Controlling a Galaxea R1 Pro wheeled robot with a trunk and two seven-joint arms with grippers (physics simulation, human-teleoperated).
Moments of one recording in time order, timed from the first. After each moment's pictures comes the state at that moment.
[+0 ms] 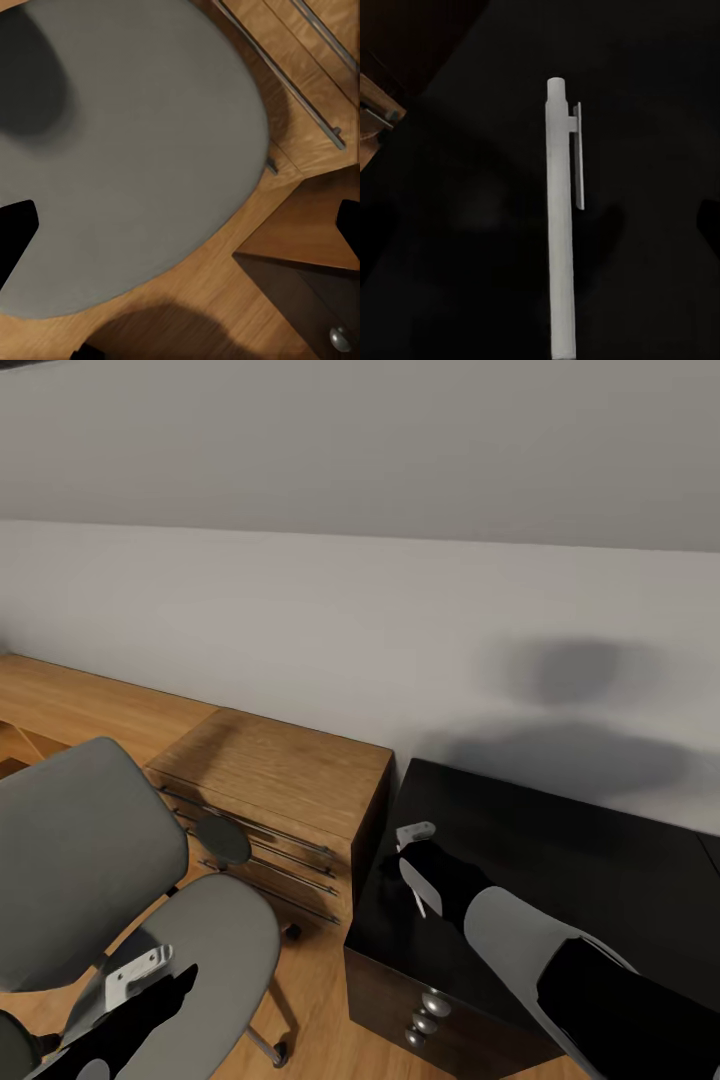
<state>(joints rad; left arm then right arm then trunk) 0.06 0.00 0.23 -1.62 0.45 0.61 0.19 -0.98 0.14 0.74 -0.35 -0.59 0.49 -0.27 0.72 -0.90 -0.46</state>
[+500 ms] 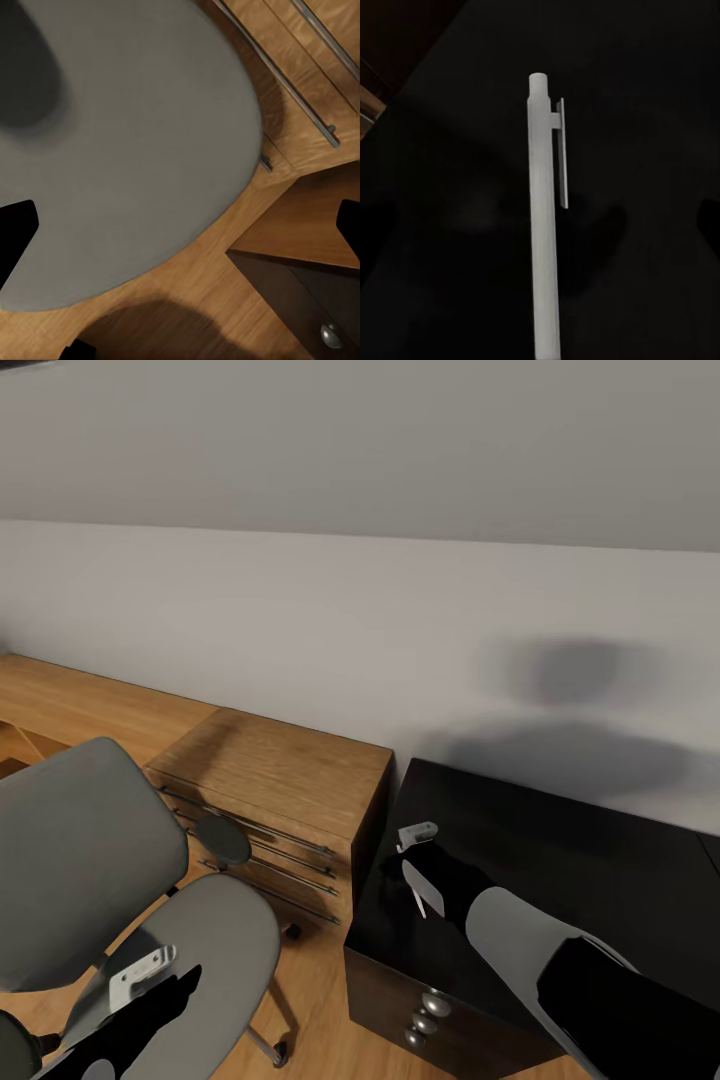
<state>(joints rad) 0.06 -0.02 0.24 -1.62 0.45 0.61 0.20 -0.99 0.14 0.75 -0.33 -0.59 0.46 -0.26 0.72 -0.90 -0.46</state>
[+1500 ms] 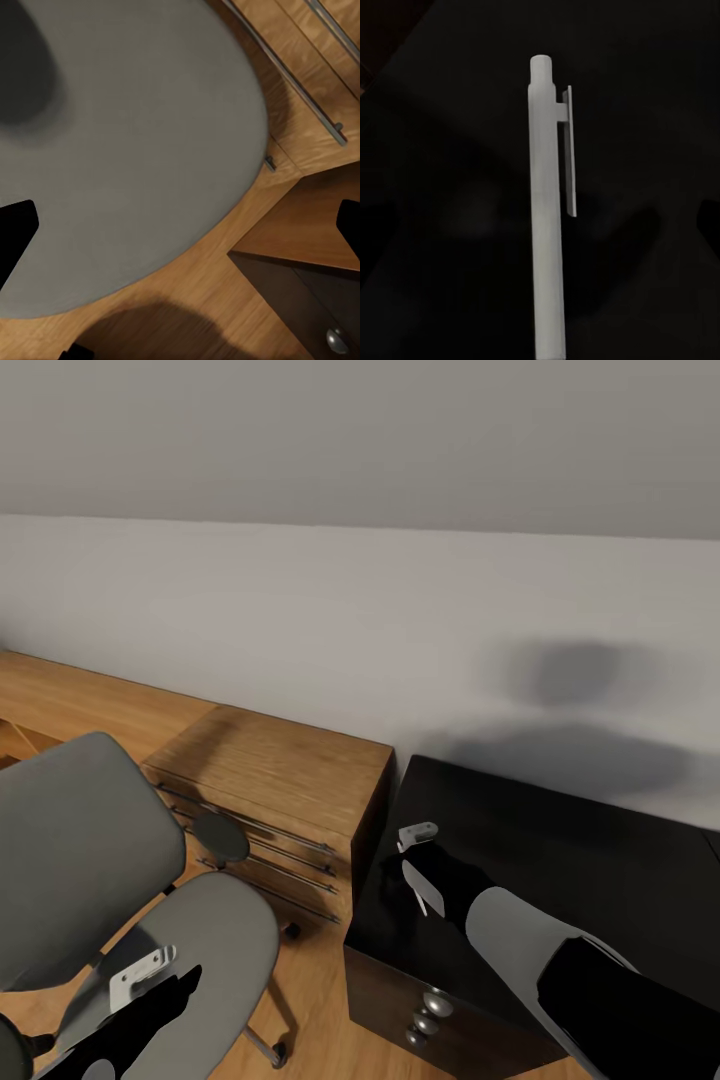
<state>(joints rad) 0.06 -0.02 0.24 -1.62 0.45 0.61 0.20 -0.99 0.14 0.75 -0.33 -0.59 0.47 -0.26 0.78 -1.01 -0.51</state>
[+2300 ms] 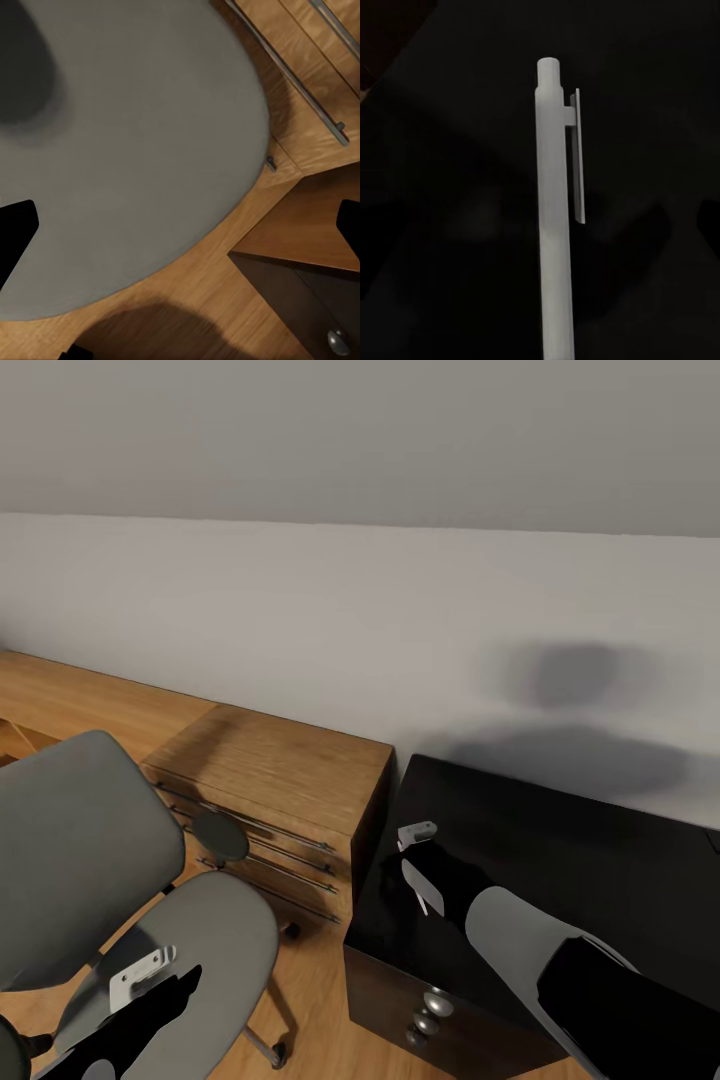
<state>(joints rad) 0.06 -0.02 0.24 -1.62 0.45 0.61 0.19 -0.99 0.14 0.75 -0.33 -0.60 0.47 -0.26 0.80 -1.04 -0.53</state>
